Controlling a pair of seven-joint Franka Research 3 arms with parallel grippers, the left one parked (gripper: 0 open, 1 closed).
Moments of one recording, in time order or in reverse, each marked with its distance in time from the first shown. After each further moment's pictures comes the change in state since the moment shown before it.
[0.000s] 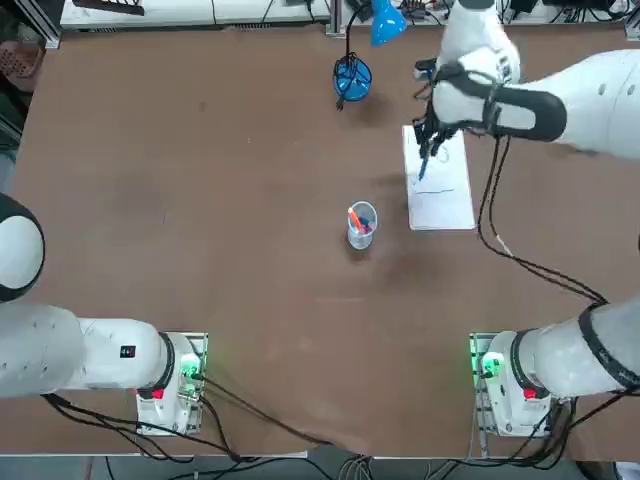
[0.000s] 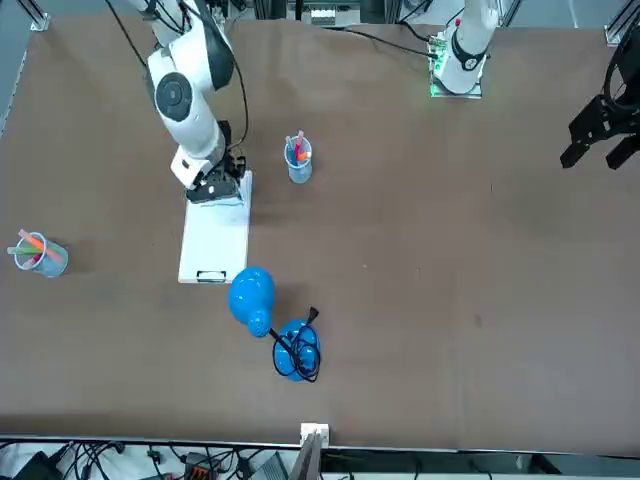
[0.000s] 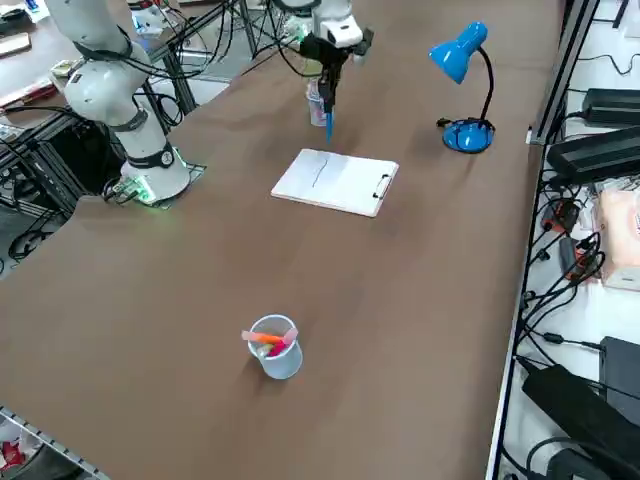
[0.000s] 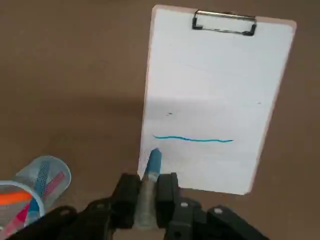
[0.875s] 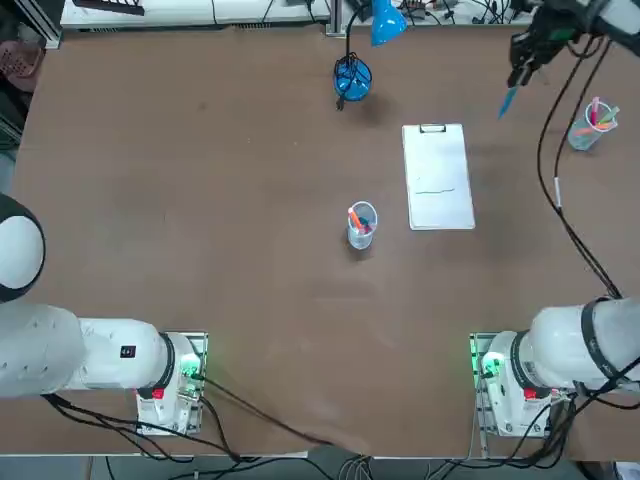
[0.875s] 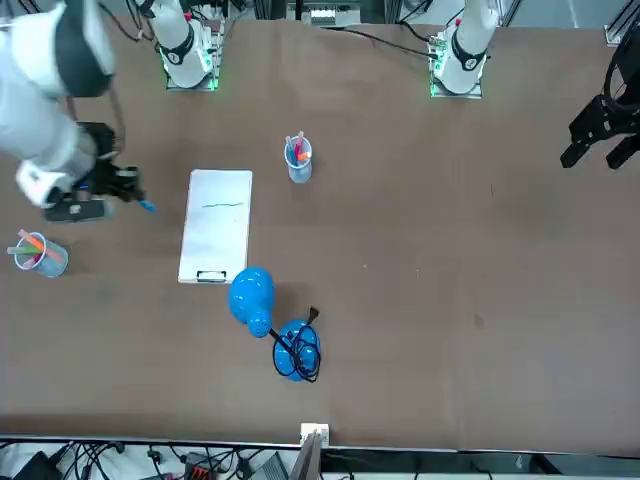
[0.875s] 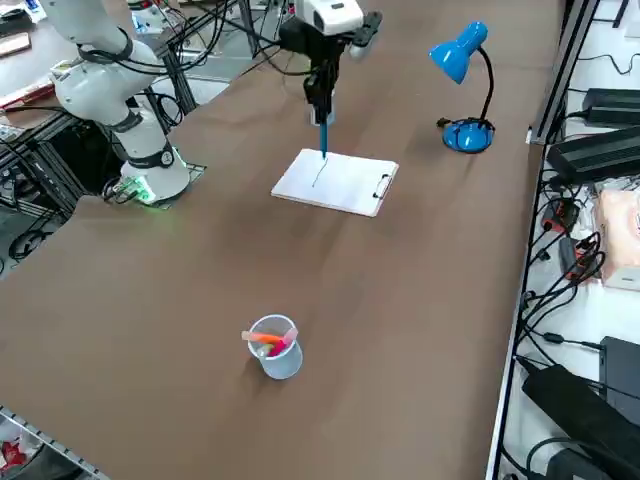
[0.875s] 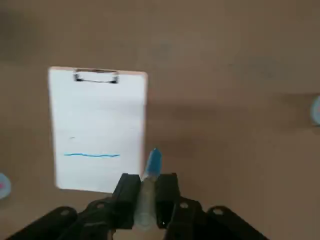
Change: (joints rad) arm -0.446 -0.026 -0.030 0.230 -0.043 -0.209 -0.430
